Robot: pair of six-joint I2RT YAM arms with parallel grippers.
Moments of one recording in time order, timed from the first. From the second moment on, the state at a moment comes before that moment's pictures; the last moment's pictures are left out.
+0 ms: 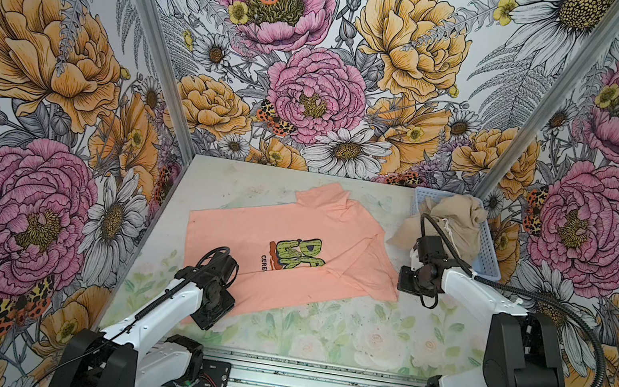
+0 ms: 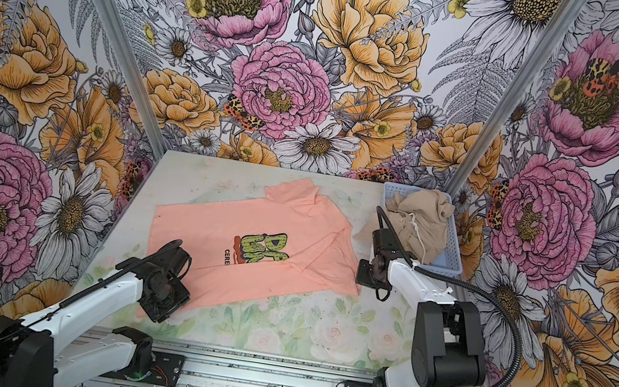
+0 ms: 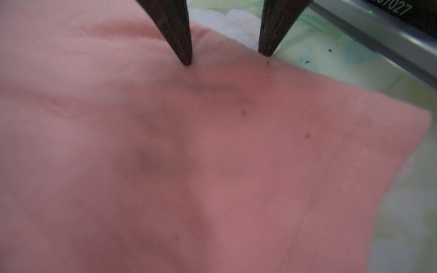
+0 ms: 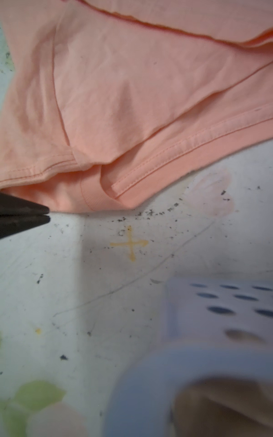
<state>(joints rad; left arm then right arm) -0.23 1.05 0.48 -0.90 -0.07 -1.16 0.14 1.51 0.88 -0.64 -0.09 0.25</state>
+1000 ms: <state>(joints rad) -0.10 1.07 0.49 -0.88 -0.04 -1.13 0.15 1.45 0.77 -0.59 -0.30 0.28</state>
